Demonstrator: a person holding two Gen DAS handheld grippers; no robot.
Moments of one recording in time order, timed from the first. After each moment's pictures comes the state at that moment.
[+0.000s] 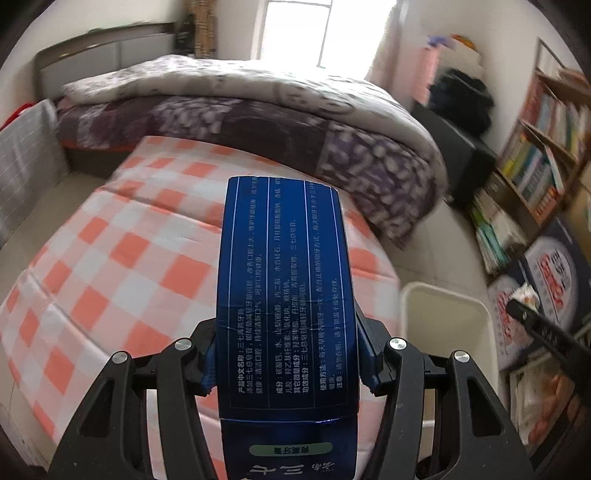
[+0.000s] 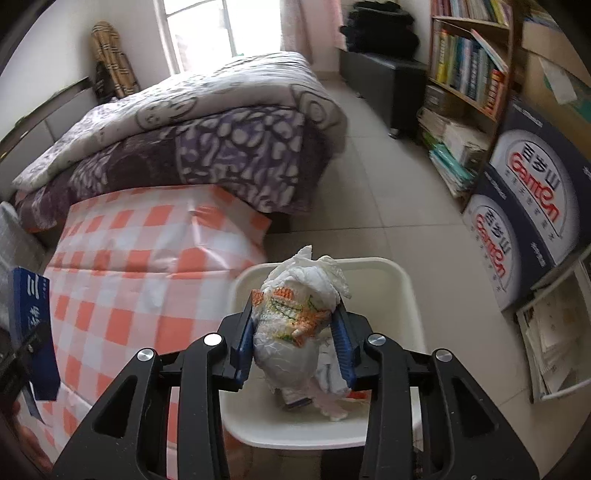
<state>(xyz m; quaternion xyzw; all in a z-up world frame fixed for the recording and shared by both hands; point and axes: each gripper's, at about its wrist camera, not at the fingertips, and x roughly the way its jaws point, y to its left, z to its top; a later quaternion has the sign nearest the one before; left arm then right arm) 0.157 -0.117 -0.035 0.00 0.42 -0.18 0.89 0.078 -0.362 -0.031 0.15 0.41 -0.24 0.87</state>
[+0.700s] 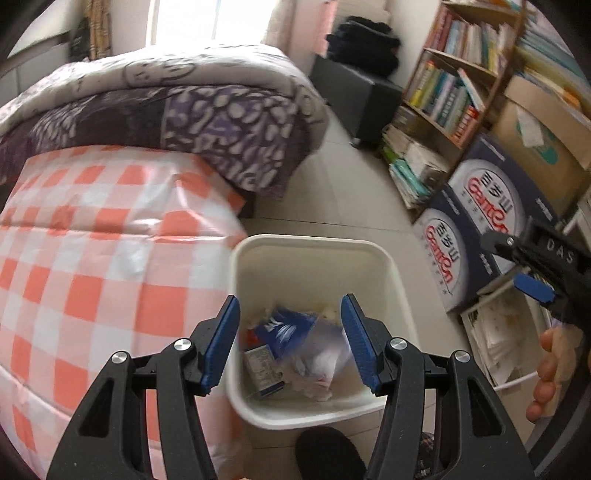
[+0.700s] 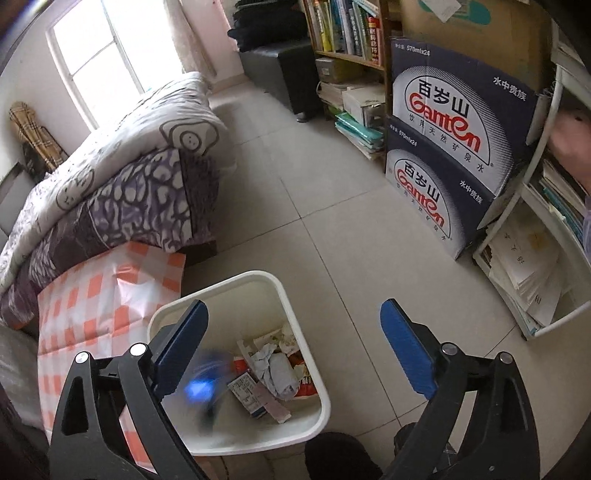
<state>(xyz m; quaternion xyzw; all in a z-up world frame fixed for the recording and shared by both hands) 0.102 -0.280 -0.059 0.06 0.45 -0.34 0.83 -0.001 -0.467 -0.025 0.27 0.37 -0.35 0.81</state>
